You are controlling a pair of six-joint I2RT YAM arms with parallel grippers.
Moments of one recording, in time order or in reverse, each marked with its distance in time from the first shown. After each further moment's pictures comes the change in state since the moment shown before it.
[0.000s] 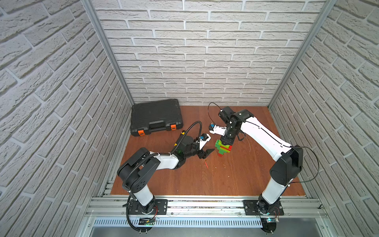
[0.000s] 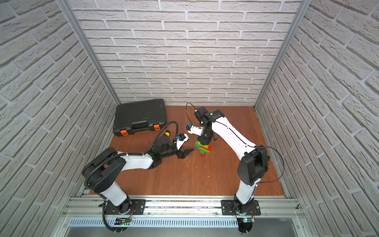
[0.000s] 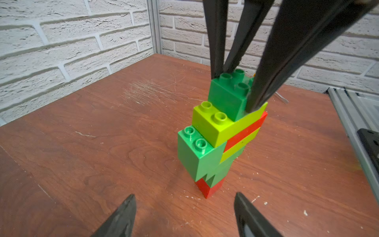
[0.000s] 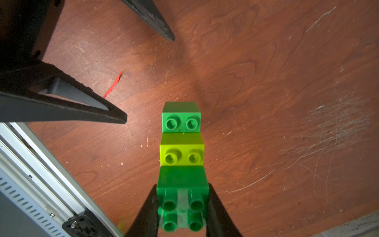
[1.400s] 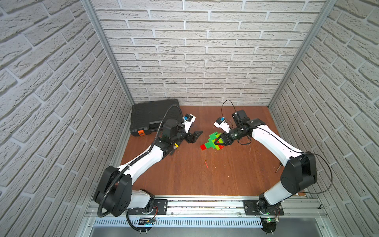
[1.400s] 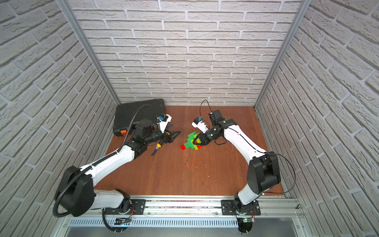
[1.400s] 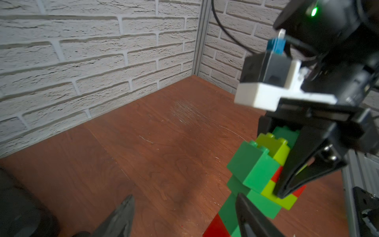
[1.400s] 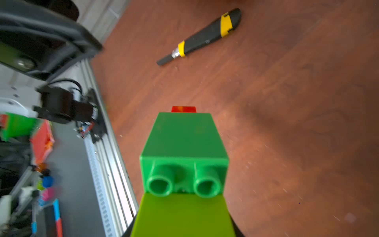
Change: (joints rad) left arm 0.266 -0.328 0.233 -0.568 0.078 -0.135; right arm -0.165 -0.166 -0.452 0.607 -0.792 0.369
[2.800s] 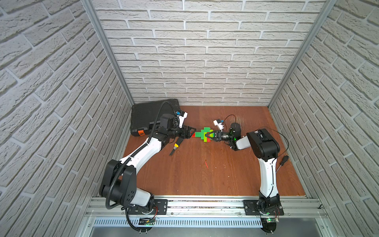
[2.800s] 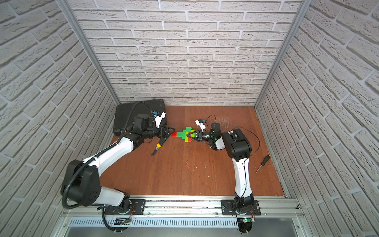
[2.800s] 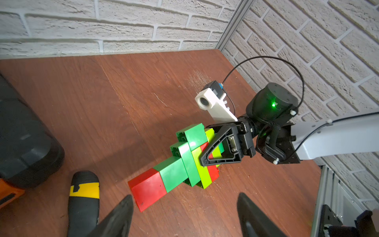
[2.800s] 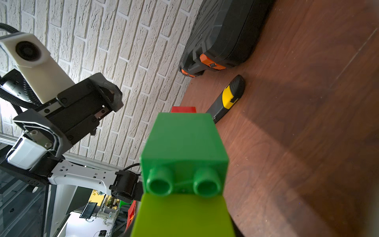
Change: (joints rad) left arm 0.098 0.146 0.099 -0.197 0.068 -0.177; right arm -0.090 0.605 -0.232 1.843 -0.399 1.167
